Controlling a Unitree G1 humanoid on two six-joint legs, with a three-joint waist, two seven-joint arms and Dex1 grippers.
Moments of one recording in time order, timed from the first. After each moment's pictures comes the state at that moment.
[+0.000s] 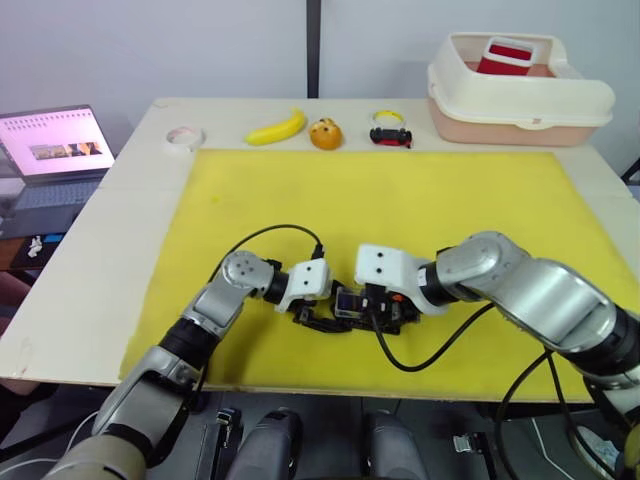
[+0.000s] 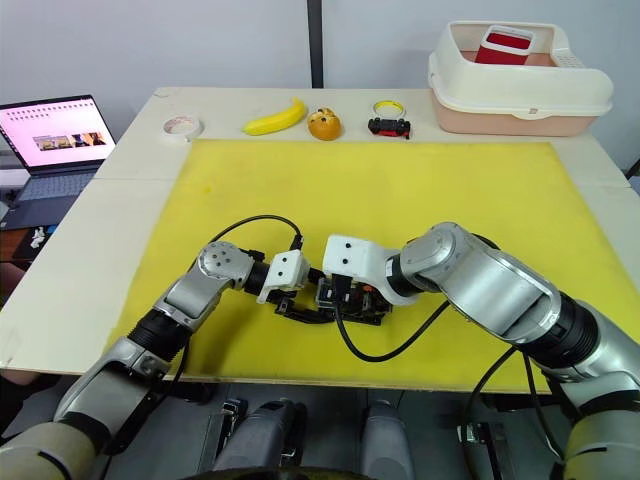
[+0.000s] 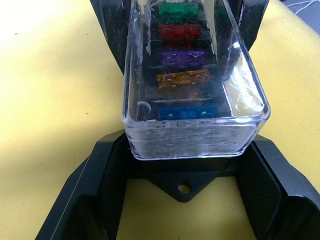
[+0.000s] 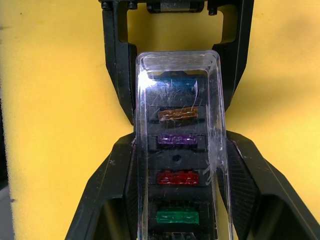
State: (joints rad) left arm -0.63 0.37 -0.44 0.31 -0.11 -0.03 -1.28; right arm -0.81 -0.89 0.56 -0.62 0.39 1.27 0.90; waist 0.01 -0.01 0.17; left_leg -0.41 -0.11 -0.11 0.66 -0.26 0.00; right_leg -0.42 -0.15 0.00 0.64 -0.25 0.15
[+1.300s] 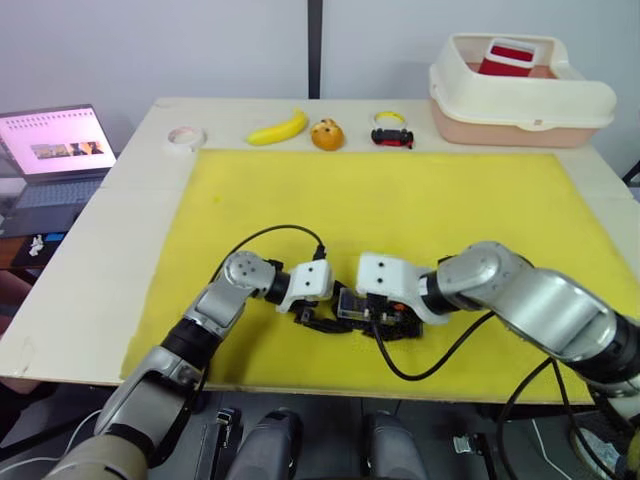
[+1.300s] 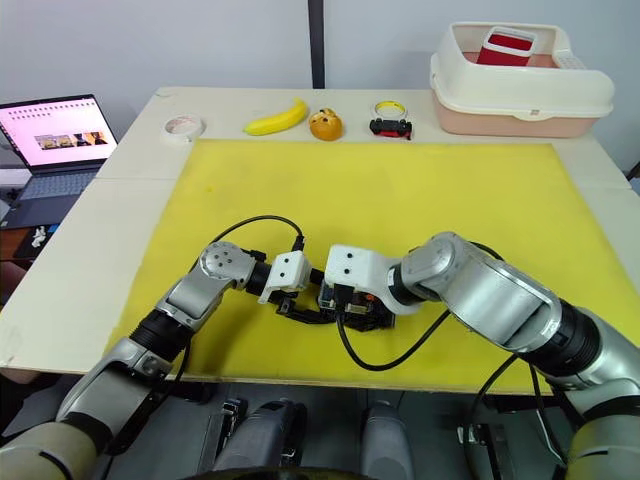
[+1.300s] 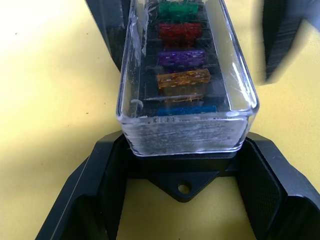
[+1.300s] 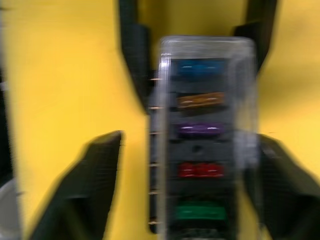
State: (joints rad) left arm -0.63 0.37 -0.44 0.31 -0.10 -0.03 -1.28; right arm -0.78 -0.90 0.57 -0.64 0.39 1.28 0.89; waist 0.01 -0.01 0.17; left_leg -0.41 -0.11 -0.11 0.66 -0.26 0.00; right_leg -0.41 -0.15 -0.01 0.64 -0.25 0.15
